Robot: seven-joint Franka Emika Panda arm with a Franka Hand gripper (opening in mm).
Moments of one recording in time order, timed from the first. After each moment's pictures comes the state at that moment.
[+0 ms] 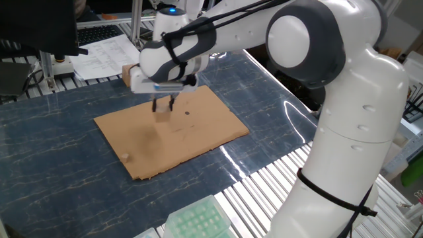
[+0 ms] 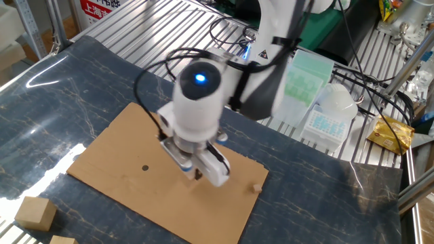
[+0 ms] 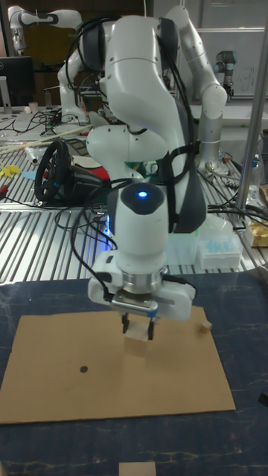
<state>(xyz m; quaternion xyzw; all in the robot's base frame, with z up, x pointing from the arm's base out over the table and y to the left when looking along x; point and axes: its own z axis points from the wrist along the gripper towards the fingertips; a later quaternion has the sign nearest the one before) 0.561 0.025 0.148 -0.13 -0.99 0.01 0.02</state>
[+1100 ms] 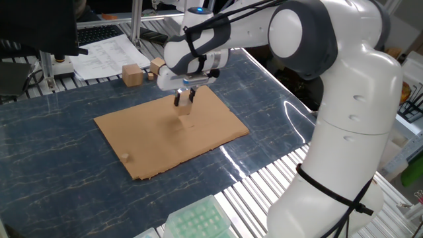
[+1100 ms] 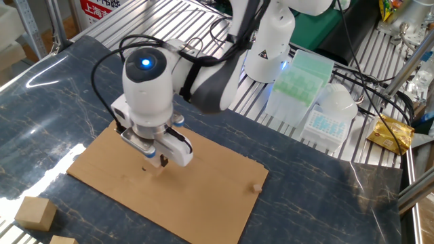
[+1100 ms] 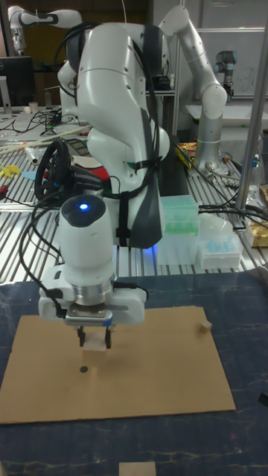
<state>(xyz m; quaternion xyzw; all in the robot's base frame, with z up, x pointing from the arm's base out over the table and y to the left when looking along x) 0.574 -0.064 0.133 -0.03 -1.00 0.01 0.02</state>
